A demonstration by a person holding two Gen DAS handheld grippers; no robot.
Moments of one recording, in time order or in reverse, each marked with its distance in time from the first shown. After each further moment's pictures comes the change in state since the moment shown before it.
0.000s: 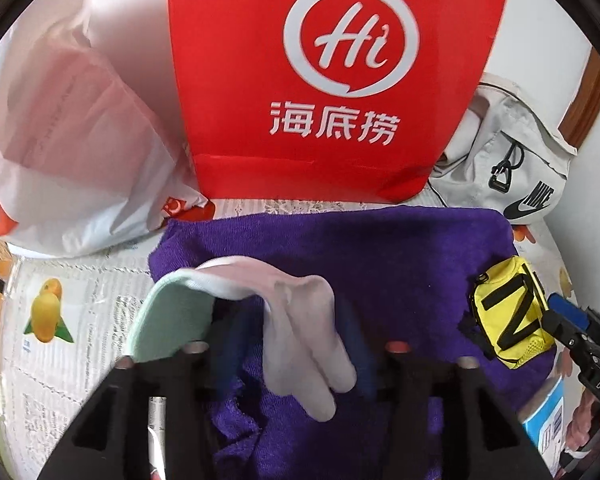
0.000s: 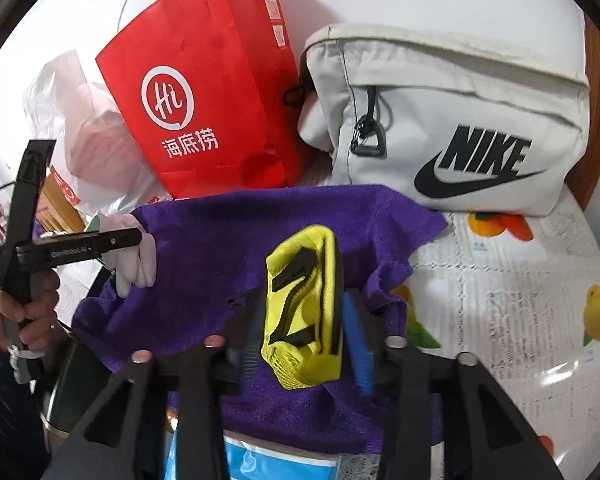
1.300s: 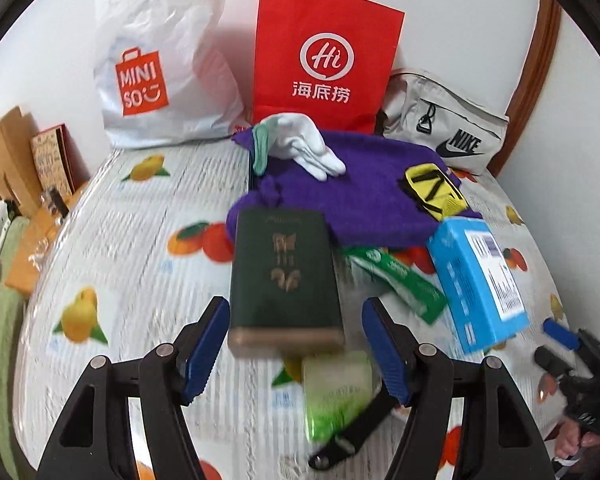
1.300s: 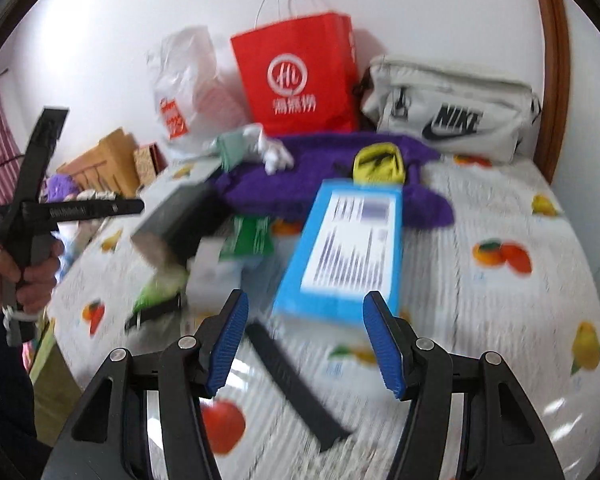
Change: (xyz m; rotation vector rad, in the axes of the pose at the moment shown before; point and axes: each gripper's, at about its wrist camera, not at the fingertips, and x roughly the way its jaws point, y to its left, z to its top) left arm -0.173 0.002 -0.196 -0.057 -0.087 0.004; right arm -0.169 0.064 -0.183 -0.093 -0.041 0.062
